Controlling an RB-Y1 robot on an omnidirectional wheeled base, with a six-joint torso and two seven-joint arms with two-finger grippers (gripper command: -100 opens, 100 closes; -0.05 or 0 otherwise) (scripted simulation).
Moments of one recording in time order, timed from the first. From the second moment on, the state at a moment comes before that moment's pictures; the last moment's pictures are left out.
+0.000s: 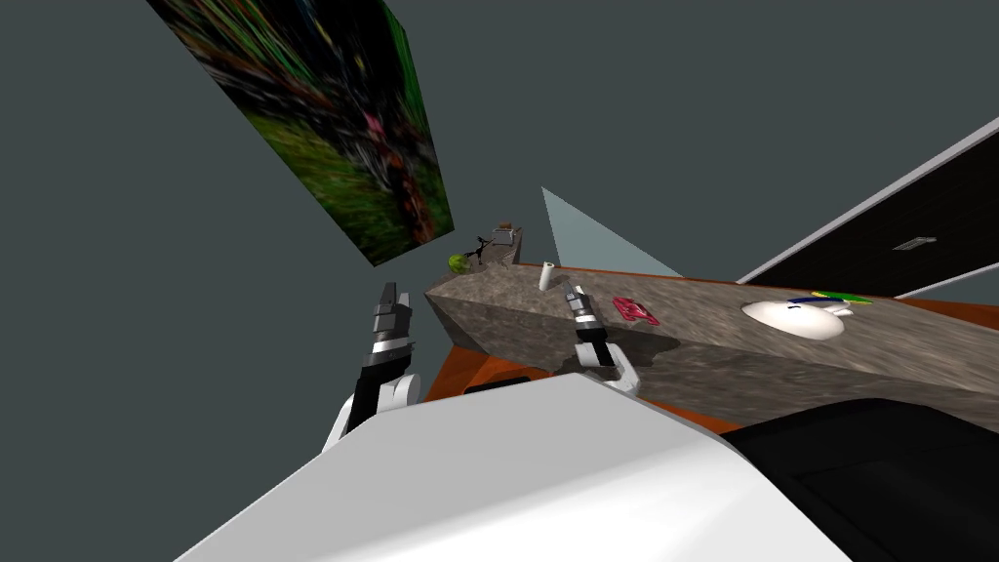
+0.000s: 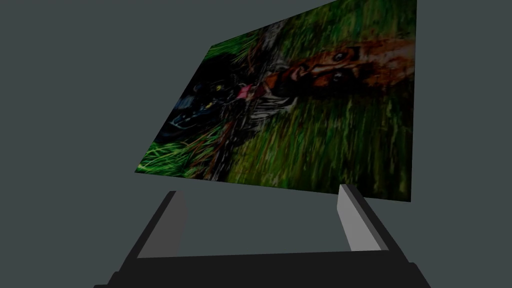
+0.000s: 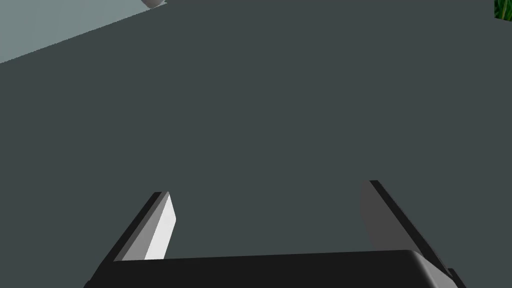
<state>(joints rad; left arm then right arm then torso) 0.45 0.05 -0.01 -2.20 -0.03 -0.37 -0.16 0.29 -0.16 -0.27 -1.77 0.17 -0.51 0.54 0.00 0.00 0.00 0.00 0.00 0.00</state>
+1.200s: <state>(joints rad) 0.45 0.05 -0.01 -2.20 -0.03 -0.37 -0.16 0.15 -0.17 -0.36 -1.46 0.46 -0.36 0.82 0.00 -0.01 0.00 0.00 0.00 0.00</state>
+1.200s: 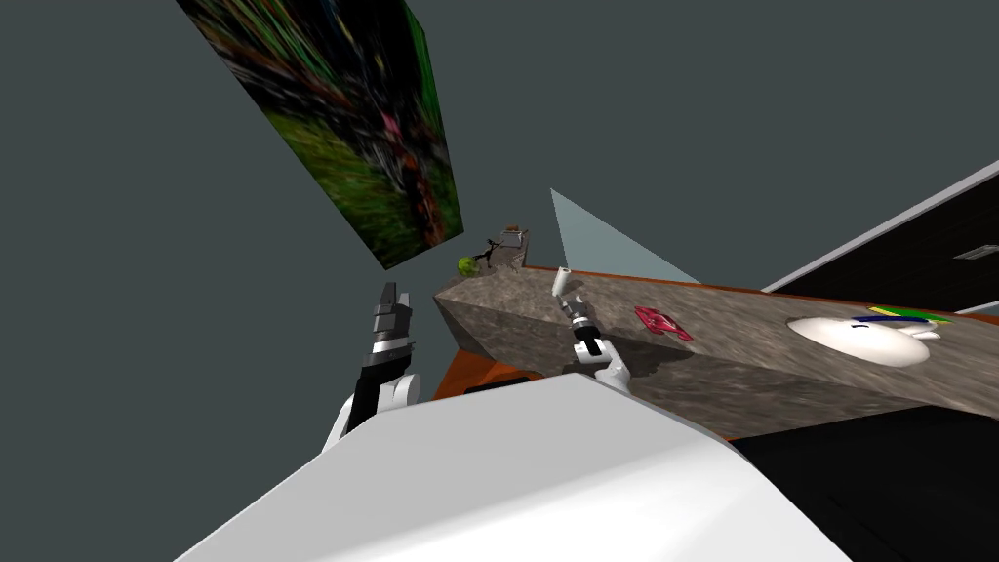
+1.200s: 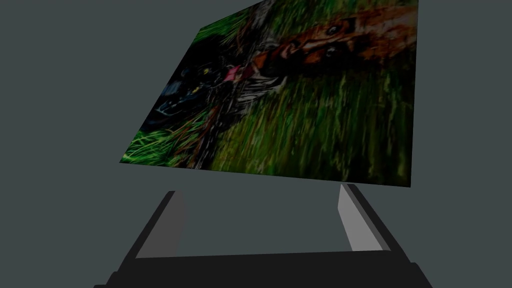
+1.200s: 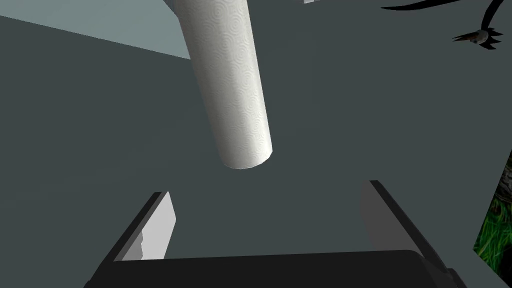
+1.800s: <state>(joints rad) 0.45 0.05 -0.01 -2.20 -0.03 -0.37 -0.16 0.08 -0.23 -0.40 -1.35 0.57 -0.30 0.93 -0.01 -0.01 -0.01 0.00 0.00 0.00</state>
